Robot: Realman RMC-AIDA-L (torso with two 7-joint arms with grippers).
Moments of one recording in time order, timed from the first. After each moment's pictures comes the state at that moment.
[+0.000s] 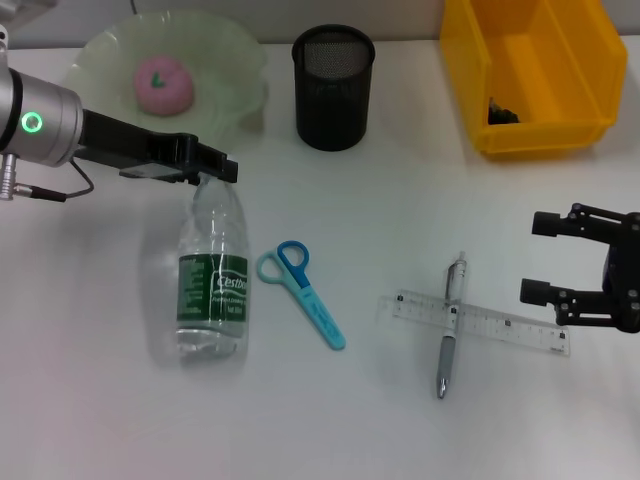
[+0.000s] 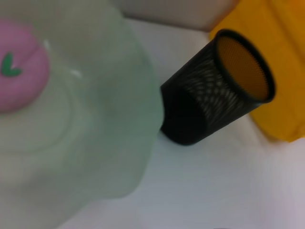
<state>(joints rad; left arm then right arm) -0.80 -2.02 0.75 0.74 2.44 1.42 -2.46 0.37 1.98 -0.64 -0.59 -1.92 -1.79 1.08</state>
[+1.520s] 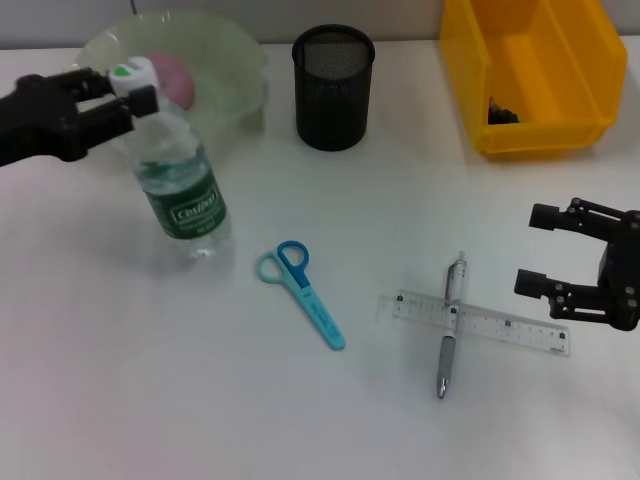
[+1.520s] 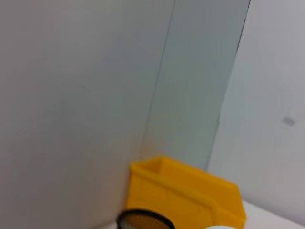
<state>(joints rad) -0.43 -1.97 0.73 0.73 1.69 1.55 -1.46 0.36 2.01 -0.58 -0.57 -1.92 -1.81 1.07</state>
